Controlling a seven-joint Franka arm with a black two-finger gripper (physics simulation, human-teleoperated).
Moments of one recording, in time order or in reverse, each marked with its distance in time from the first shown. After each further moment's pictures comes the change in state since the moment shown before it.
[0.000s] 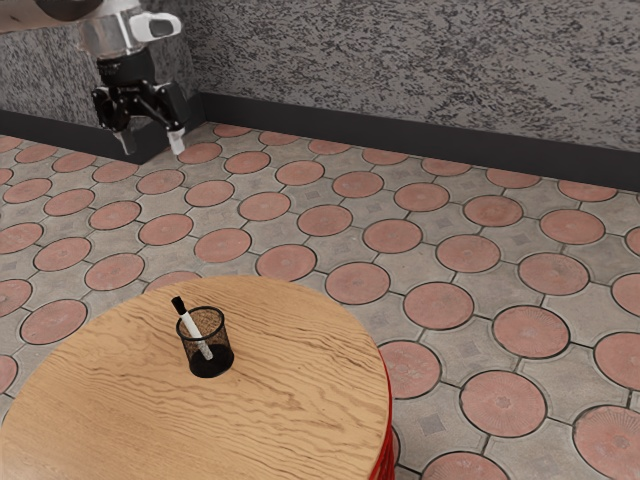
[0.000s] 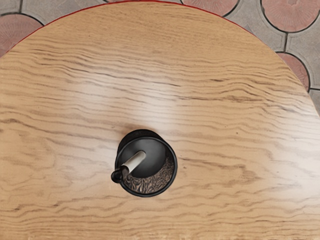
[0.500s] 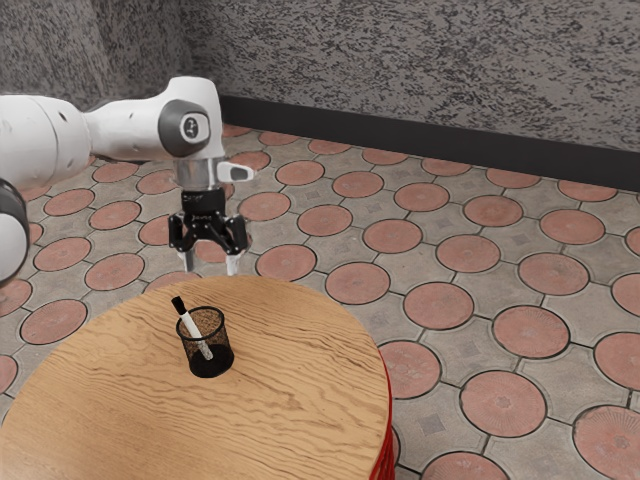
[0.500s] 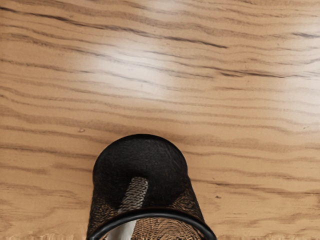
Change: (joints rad) arm -0.139 0.419 0.143 -0.069 -0.018 0.134 0.004
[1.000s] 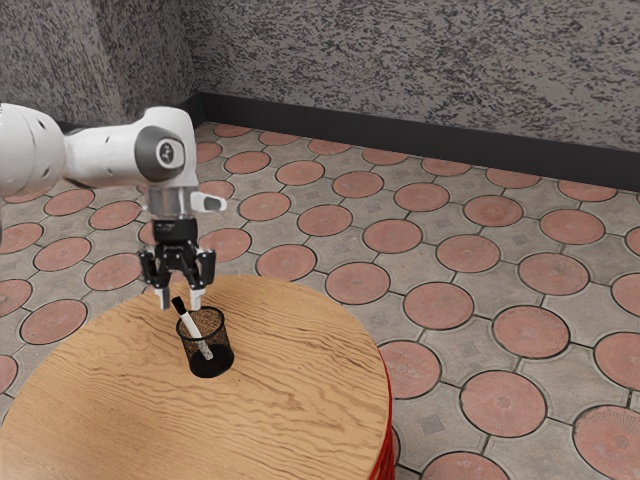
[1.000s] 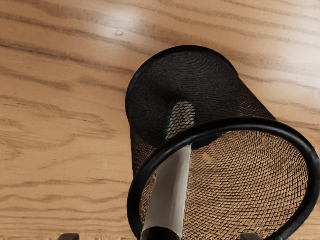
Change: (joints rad) arm 0.056 -0.076 -0.012 -0.179 -0.006 -0.008 0.002
